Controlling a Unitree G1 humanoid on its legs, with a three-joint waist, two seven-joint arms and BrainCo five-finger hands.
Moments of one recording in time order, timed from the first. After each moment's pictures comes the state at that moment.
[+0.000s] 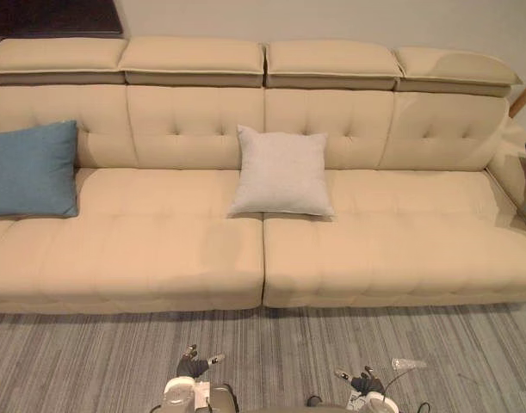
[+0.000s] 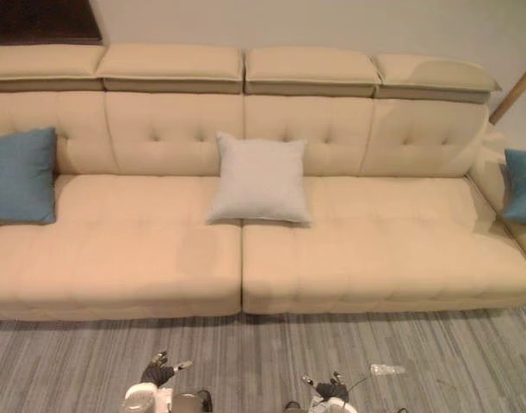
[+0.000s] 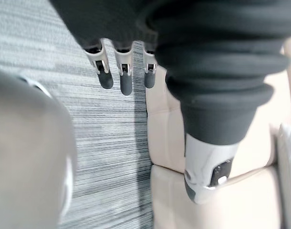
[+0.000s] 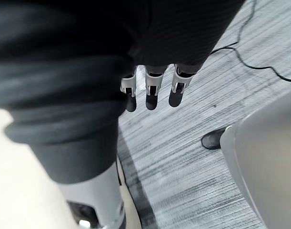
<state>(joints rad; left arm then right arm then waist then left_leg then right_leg) 0.02 0.07 0.06 1.08 0.03 -0.14 0.10 0.03 -0.01 -0.33 1.08 0.12 -0.10 -0.15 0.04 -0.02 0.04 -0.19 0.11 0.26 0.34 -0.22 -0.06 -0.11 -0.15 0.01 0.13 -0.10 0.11</state>
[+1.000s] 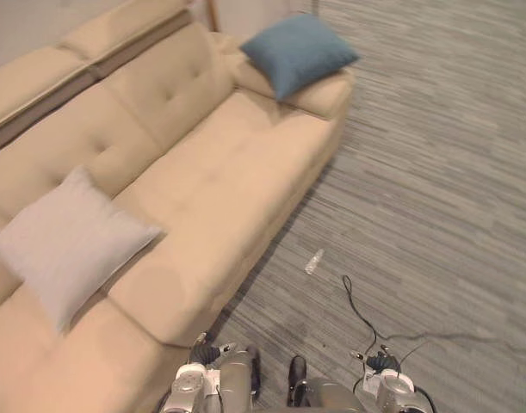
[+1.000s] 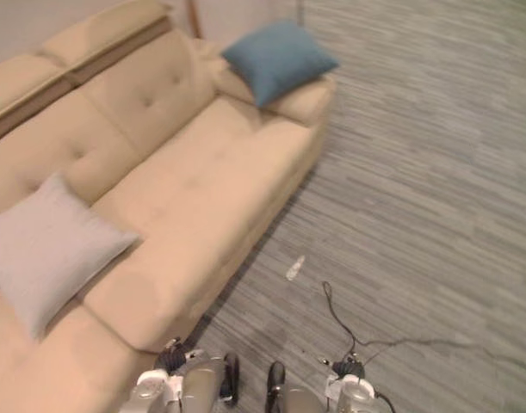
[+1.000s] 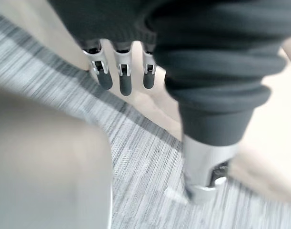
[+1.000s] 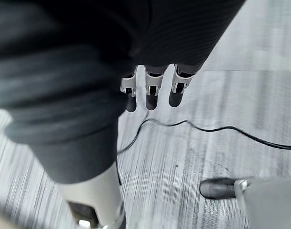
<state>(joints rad) -0.01 0.03 0.06 1.01 0.02 -0.12 0.08 -0.06 -0.11 -0.29 1.12 0.08 -0.09 -0.17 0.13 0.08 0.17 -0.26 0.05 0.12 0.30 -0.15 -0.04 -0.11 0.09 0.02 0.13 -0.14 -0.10</state>
